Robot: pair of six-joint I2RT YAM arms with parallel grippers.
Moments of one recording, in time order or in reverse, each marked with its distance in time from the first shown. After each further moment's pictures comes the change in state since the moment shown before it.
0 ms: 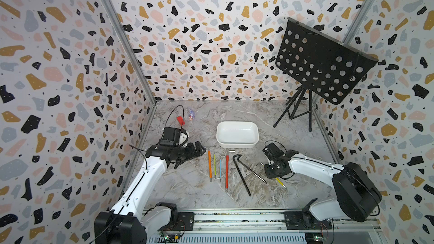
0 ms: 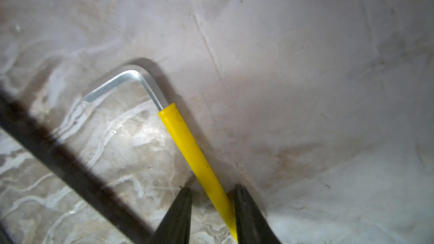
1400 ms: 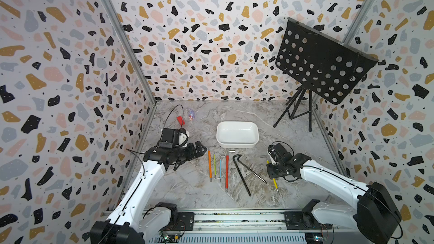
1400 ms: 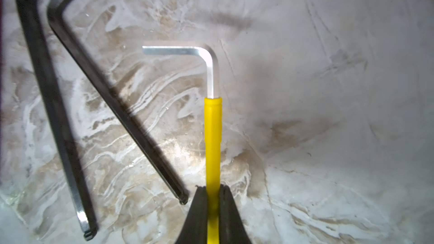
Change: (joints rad) left arm -0.030 -0.072 0.002 -0.004 0.024 -0.031; right arm 0.029 -0.249 -0.008 -0.075 0.002 0.010
